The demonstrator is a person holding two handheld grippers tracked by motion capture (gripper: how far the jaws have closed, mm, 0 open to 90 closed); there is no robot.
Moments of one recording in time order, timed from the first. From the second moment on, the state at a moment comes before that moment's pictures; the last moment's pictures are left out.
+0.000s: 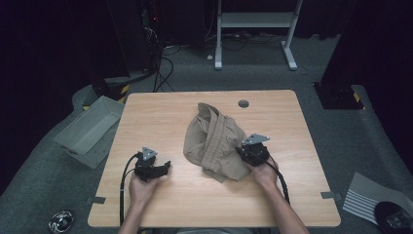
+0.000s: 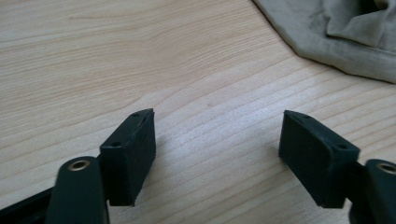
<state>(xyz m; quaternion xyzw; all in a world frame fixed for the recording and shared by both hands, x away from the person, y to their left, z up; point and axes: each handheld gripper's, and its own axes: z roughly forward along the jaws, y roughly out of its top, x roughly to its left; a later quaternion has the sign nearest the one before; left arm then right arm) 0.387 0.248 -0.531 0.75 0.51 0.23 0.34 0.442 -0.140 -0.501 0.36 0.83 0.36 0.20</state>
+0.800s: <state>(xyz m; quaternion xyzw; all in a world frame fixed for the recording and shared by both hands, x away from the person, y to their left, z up) 0.409 0.201 -0.510 0.77 0.45 0.17 0.42 0.385 -0.134 -0.480 0.34 0.83 0.39 0.20</state>
